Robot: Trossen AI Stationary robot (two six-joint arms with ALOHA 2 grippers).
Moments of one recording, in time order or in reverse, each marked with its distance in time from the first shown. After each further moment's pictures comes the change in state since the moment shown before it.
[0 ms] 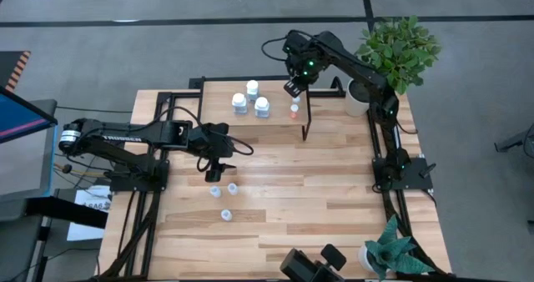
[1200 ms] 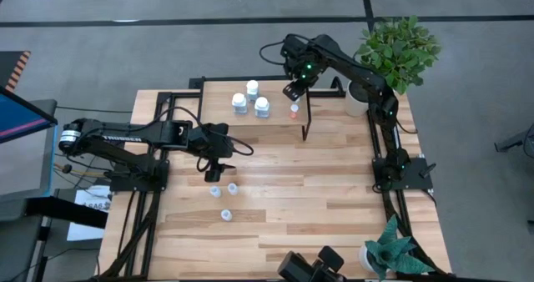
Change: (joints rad) left arm 0.000 0.000 0.000 -0.012 0.000 0.000; right arm 0.017 -0.001 -0.035 0.022 -0.003 -0.011
